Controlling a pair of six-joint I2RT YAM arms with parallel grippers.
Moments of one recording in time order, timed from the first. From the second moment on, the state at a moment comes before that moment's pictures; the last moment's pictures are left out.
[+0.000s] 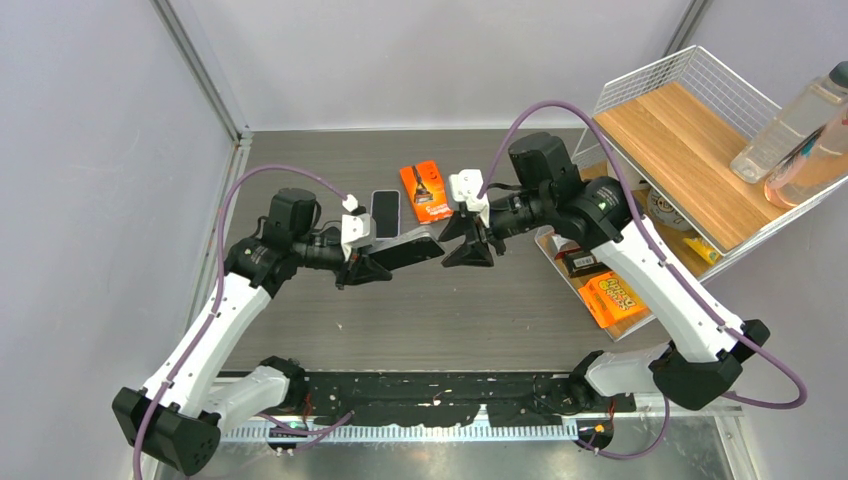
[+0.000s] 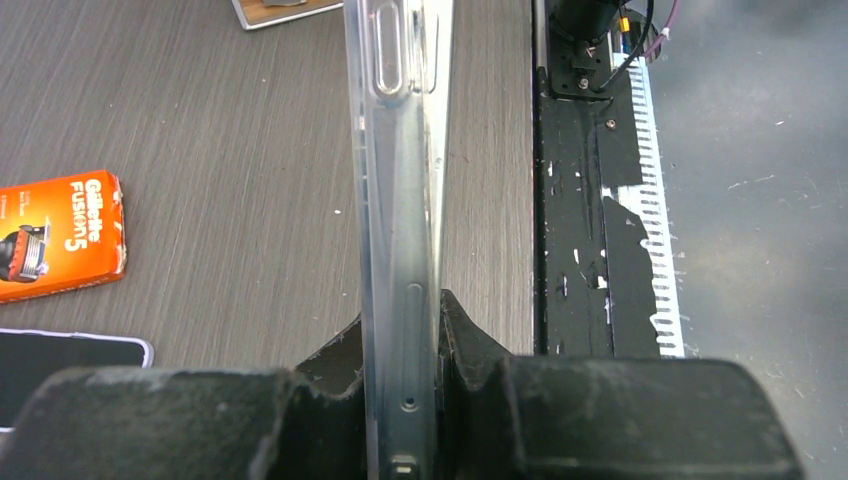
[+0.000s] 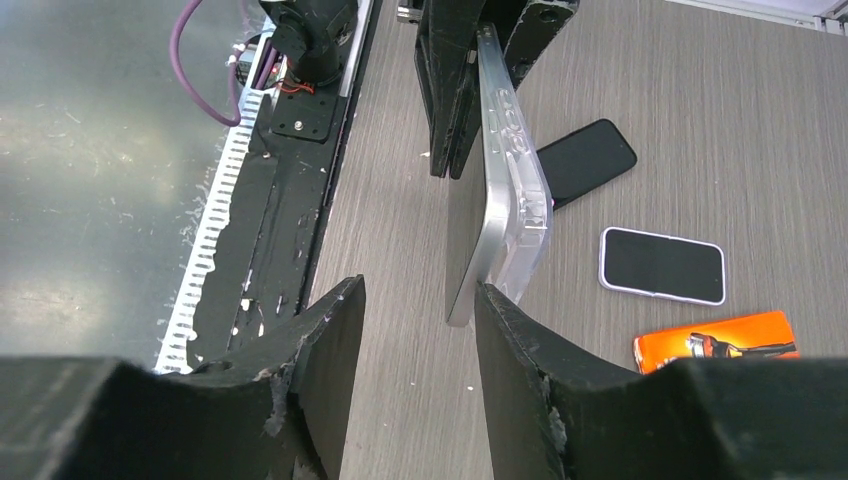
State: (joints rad) left arm -0.40 1.01 1.03 -0.71 1.02 0.56; right arm 0.71 1.31 1.64 -0.96 -0.85 -0.64
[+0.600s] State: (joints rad) left arm -0.38 1.01 1.00 -0.71 1.04 0.55; right arm 0.70 1.35 1.63 -0.92 -0.87 -0.57
